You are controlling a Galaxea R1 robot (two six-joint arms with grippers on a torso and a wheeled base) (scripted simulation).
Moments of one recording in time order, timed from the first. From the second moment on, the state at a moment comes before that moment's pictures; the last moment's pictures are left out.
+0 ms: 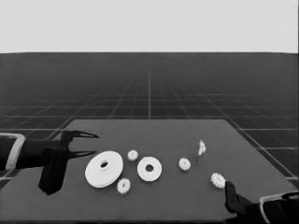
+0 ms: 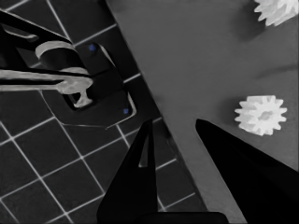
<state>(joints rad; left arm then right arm) -0.35 1.76 -0.42 0.31 0.68 0.35 -0.35 1.76 -0.38 -0.70 -1.18 0.32</state>
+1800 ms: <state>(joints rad) 0.04 2.92 -1.90 0.18 1.46 -1.03 -0.35 1.76 -0.39 -0.70 -1.18 0.32</state>
